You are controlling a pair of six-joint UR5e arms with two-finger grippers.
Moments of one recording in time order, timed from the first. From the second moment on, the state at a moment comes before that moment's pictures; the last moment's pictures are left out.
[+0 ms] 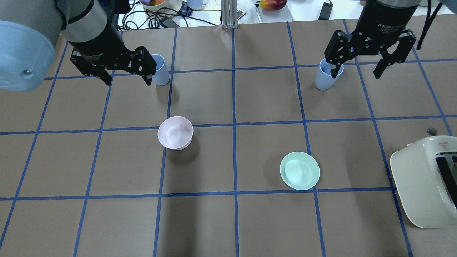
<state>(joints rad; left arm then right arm) -1.62 -1.57 -1.56 -1.51 1.58 0.00 1.51 -1.49 1.41 -1.35 -1.57 -0.01</state>
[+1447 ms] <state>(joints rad) -1.61 -1.66 -1.46 -1.50 1.56 0.01 1.51 -1.46 1.41 -1.40 -1.57 -0.01</state>
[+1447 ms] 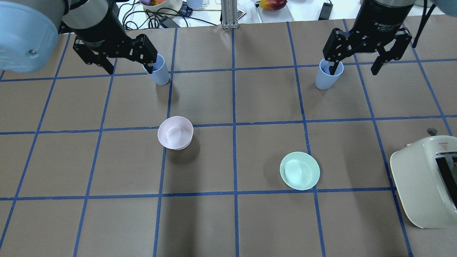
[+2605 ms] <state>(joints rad) -1.57 -2.19 -1.21 -1.22 1.57 0.06 1.41 -1.20 1.36 -1.72 -1.57 -0.16</state>
